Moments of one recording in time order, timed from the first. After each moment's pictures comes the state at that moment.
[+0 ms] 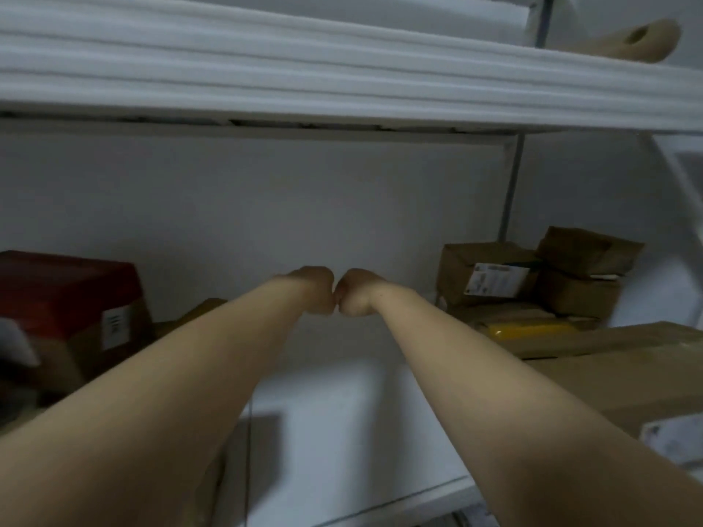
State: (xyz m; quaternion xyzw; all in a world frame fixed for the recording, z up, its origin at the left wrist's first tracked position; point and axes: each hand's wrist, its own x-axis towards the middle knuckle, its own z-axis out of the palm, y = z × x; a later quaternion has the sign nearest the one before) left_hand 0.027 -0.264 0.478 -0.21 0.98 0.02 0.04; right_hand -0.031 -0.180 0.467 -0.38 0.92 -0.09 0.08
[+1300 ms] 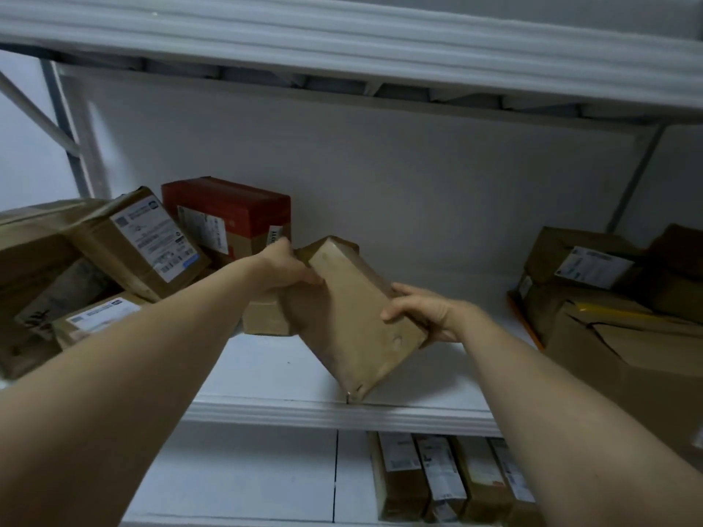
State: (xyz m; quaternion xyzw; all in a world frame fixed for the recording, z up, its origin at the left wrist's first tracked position) left_hand 0.252 -0.350 0.430 -0.36 0.82 0.42 -0.15; right_hand 0.087 -0.162 0.392 -0.31 0.77 -0.39 0.41
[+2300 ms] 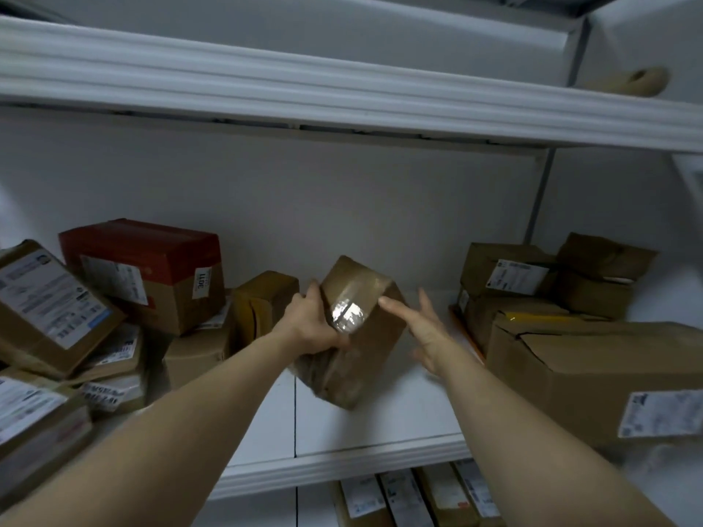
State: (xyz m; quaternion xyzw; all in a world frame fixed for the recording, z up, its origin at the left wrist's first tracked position) left_hand 0.161 -0.270 0.407 -0.25 0.91 0.31 -0.14; right_hand 0.057 -0.111 0.395 -0.14 0.69 -0.68 0.22
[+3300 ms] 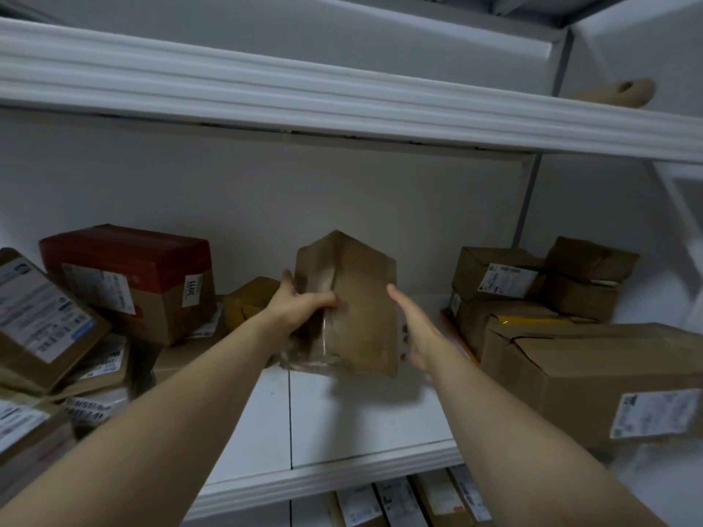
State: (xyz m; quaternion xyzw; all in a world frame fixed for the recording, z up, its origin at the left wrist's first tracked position) left_hand 0.167 -0.278 0.433 -0.27 0.73 0.60 -0.19; right_hand 0.054 -0.123 0.402 -0.09 0.68 -0.68 0.28
